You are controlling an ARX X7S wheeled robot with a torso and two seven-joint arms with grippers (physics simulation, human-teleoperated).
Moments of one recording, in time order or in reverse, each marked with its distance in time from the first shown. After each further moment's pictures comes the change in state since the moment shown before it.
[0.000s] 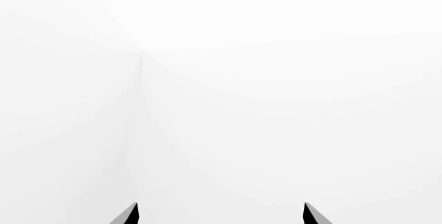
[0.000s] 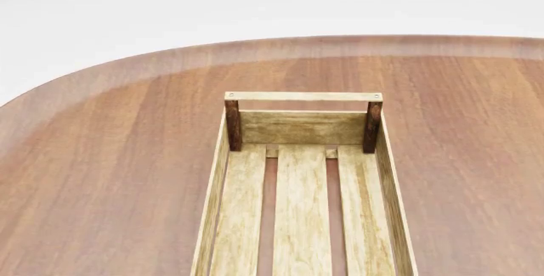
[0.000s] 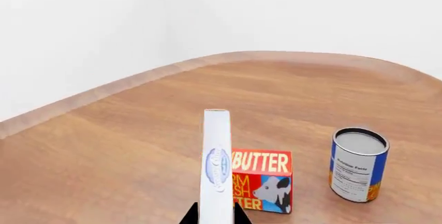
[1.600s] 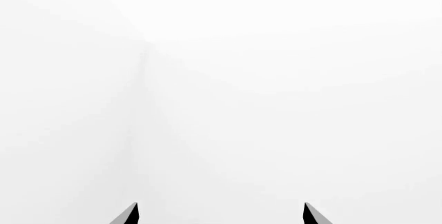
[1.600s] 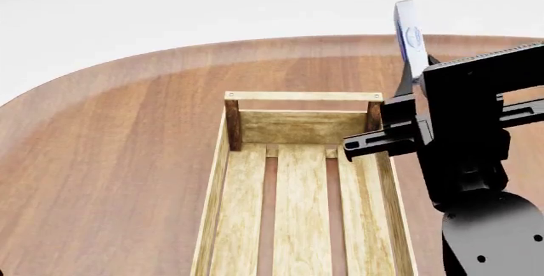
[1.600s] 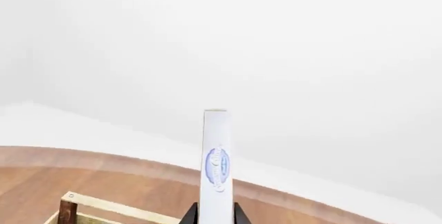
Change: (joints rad) left arm -0.034 -0.008 0.008 -0.046 -0.027 -0.021 -0.013; right arm 0.698 0.314 -0.506 -0.009 0.104 0.388 -0.664
